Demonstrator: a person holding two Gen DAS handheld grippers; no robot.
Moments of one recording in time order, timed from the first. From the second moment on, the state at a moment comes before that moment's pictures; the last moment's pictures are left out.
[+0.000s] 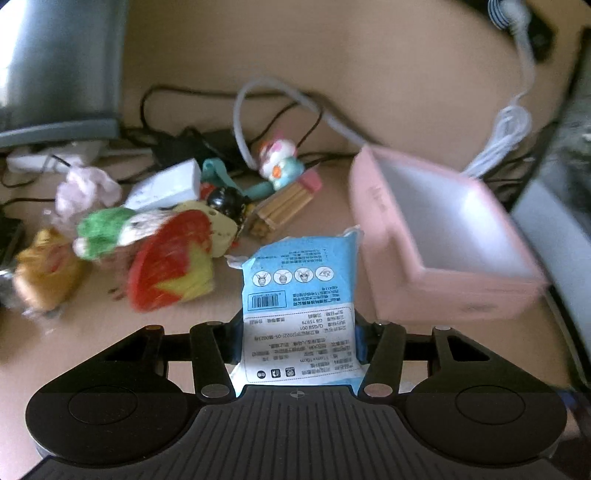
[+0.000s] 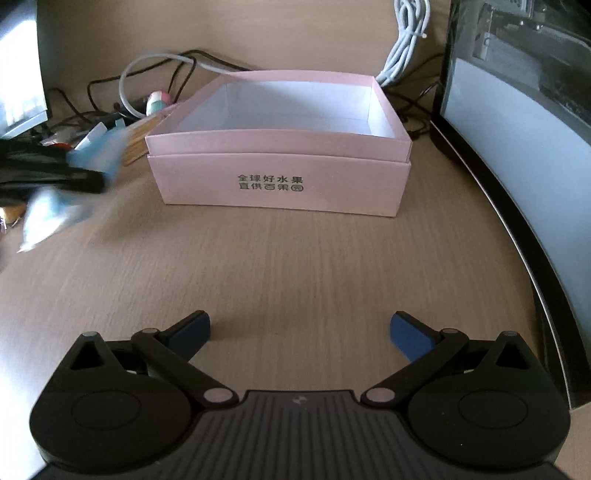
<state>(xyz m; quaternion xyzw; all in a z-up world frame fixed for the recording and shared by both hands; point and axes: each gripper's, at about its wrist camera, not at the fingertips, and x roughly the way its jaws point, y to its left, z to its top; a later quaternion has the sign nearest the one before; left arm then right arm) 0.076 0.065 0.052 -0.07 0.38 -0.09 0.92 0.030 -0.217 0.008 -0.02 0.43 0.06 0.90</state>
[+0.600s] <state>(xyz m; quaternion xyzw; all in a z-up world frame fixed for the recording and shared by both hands) -0.037 0.294 0.082 -0.19 0.36 0.06 0.91 0.116 0.043 0.072 -0.13 0.34 0.25 0.89</state>
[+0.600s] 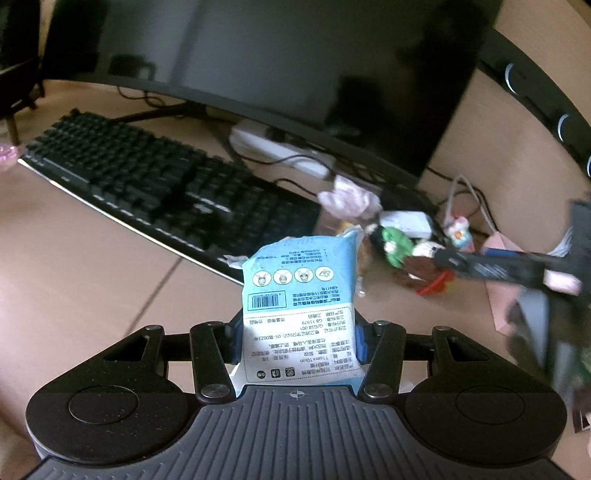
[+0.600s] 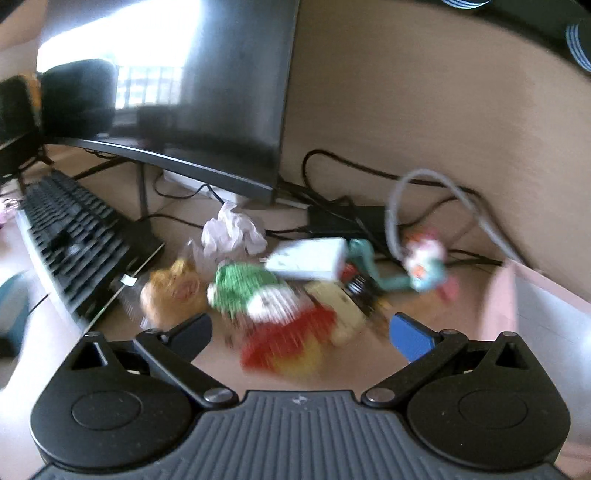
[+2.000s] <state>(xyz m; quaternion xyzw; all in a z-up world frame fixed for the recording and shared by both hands) -0.047 0.238 0.092 -0.18 0.38 -0.03 0.91 0.046 -0.110 0.087 -0.07 0.47 0.27 0.84</state>
